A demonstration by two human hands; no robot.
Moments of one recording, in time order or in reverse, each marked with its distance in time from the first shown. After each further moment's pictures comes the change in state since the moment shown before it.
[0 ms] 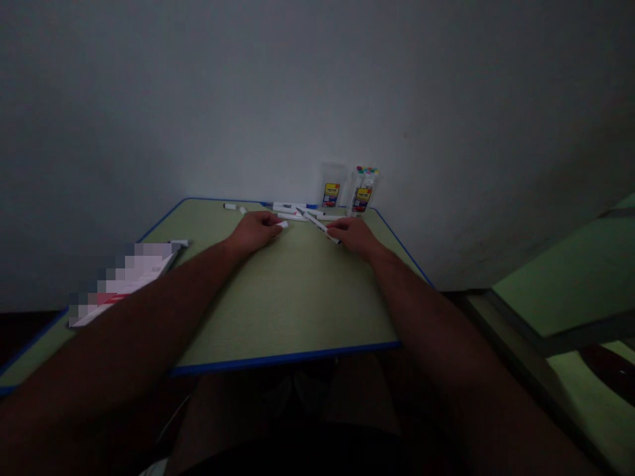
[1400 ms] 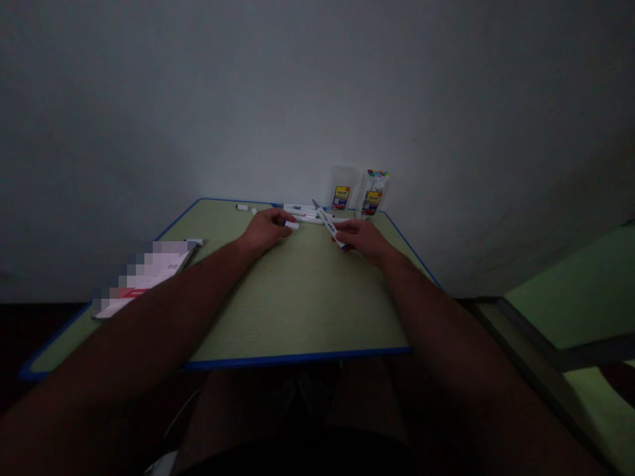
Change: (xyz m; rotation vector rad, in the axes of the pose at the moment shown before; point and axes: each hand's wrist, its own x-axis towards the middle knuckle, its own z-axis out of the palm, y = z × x) left_hand 0.001 0.002 0.003 -0.223 0.021 0.030; right_hand -0.003 0.002 0.002 0.416 -0.140 0.098
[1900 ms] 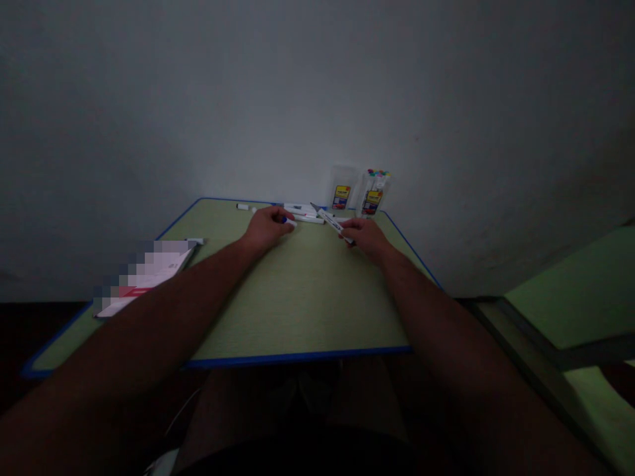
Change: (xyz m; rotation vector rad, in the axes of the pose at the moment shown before) left_hand 0.002 0.000 -0.002 0.169 0.064 0.102; right_hand 0.005 0.000 0.000 -0.119 0.177 0.024
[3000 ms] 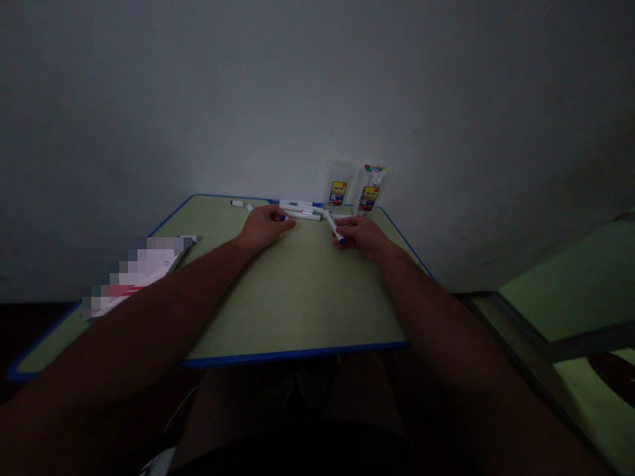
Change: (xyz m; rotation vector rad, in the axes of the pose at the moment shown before) left_hand -0.002 -0.002 0.004 0.088 -0.004 0.000; right_hand -0.011 -0.014 0.001 0.352 -0.099 0.216
